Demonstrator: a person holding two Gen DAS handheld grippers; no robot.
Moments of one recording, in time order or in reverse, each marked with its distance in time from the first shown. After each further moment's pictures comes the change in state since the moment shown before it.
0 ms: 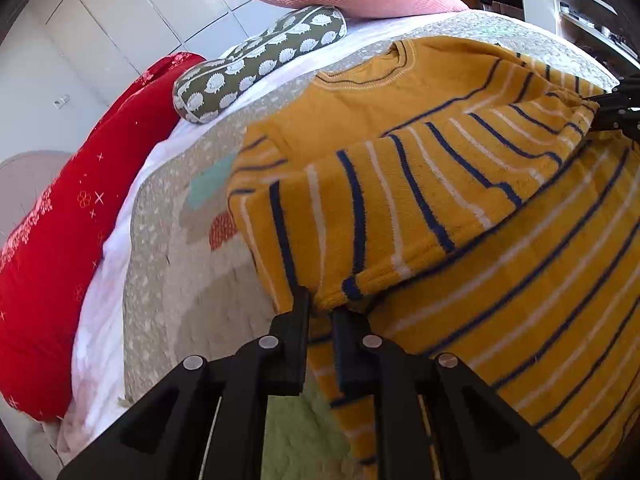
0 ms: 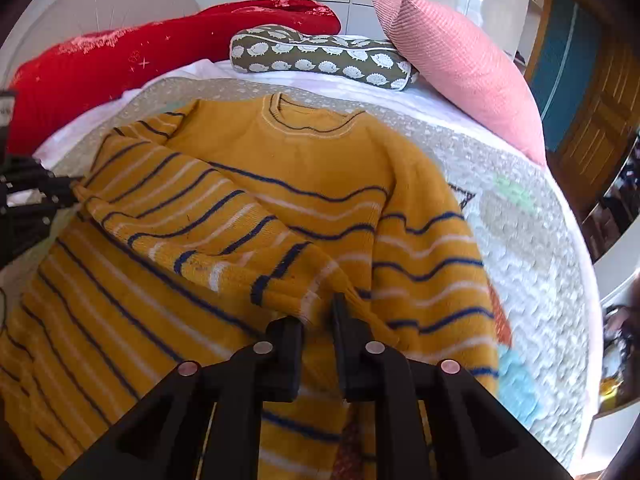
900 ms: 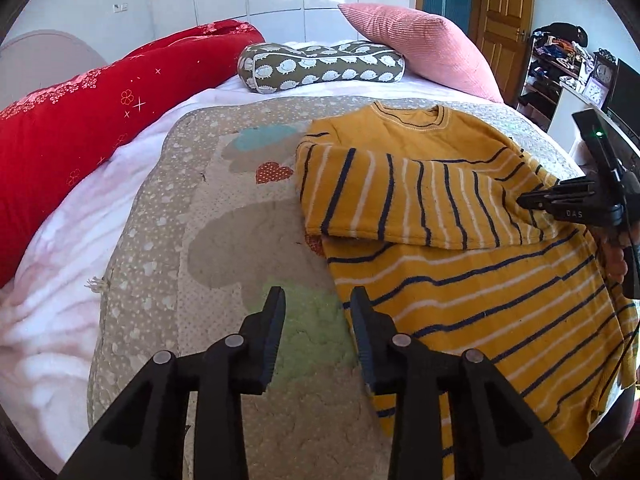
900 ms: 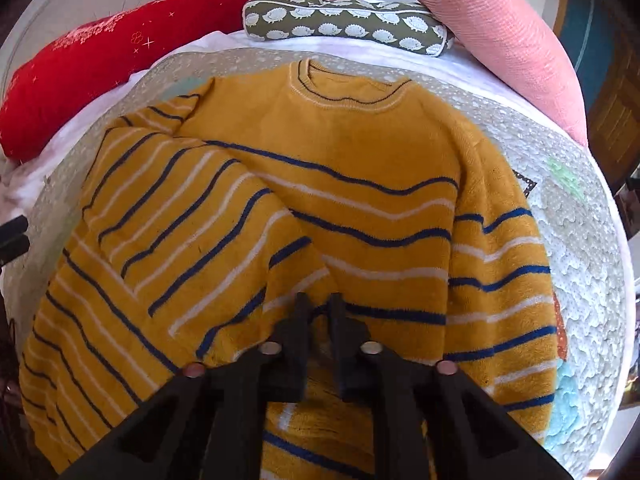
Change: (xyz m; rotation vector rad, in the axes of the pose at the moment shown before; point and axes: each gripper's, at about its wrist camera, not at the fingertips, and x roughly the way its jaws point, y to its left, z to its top) left arm -0.055 0.055 -0.063 -0.400 -0.091 -0.151; right arm 0.047 0.028 0.024 -0.008 0.128 0.055
